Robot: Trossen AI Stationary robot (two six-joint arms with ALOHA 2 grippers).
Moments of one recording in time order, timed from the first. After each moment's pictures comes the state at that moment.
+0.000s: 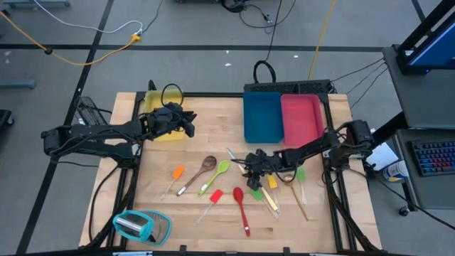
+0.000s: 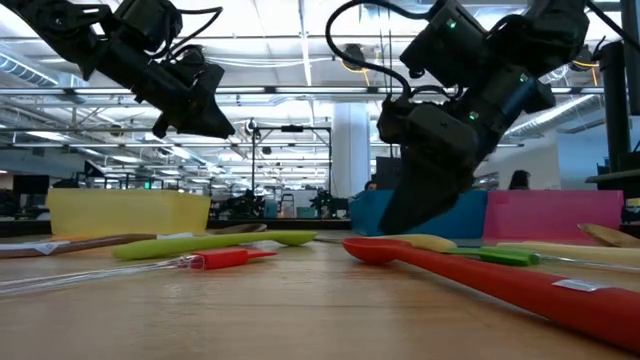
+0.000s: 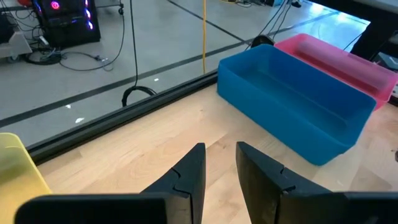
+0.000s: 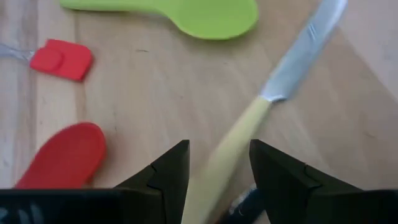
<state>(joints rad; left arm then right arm) 0.36 1.04 0.48 0.18 -0.31 -0.33 0.14 1.73 0.73 0.20 0.08 0.50</state>
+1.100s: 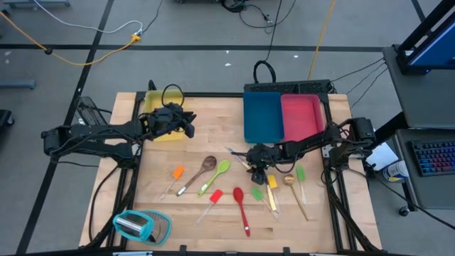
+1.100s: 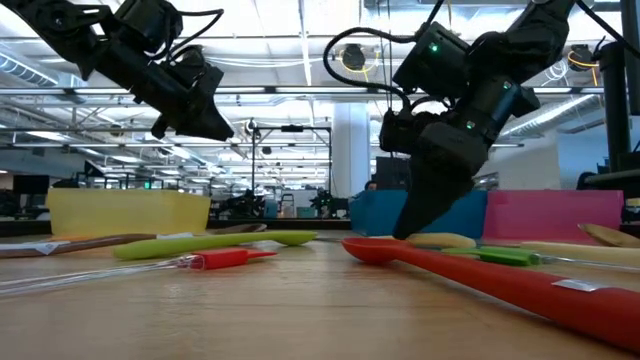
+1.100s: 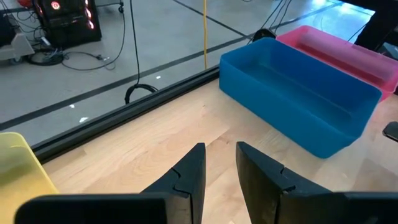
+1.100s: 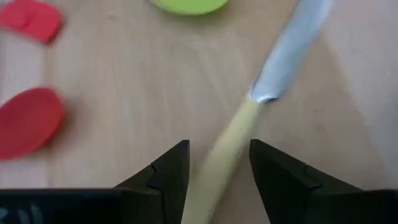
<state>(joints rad) 0.36 1.04 0.48 0.16 -0.31 -0.31 0.03 1.69 0.73 0.06 -0.06 0.31</state>
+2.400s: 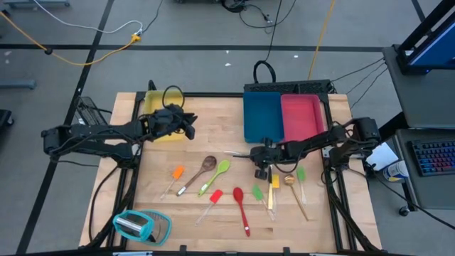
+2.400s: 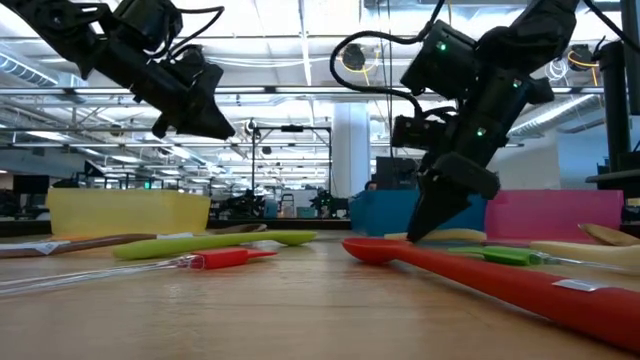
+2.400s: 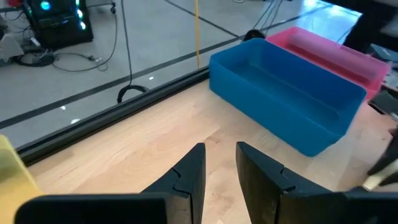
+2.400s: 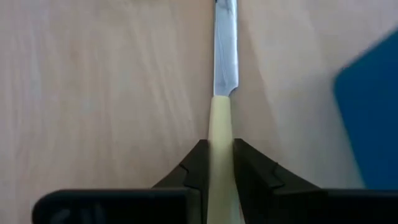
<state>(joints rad) 0.33 1.04 0.48 0.16 -0.31 -0.32 0.05 1.64 0.72 -0.06 0.21 0.16</state>
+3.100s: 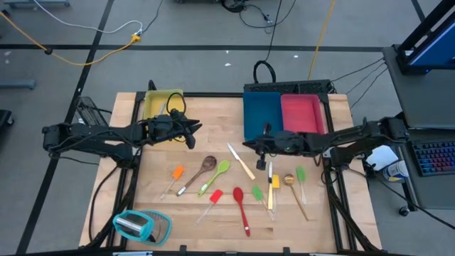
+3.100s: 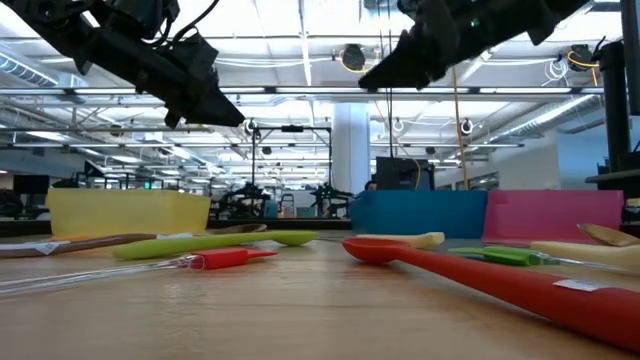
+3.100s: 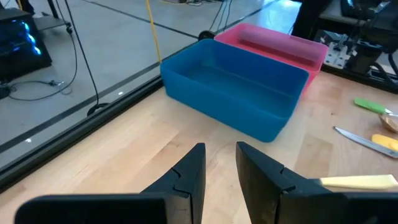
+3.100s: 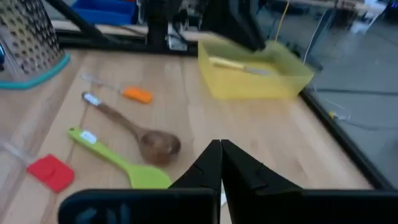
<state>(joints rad) 0.22 1.04 0.48 0.21 -0.27 -0.20 0.05 1.30 0.73 0.22 0.24 -0.06</state>
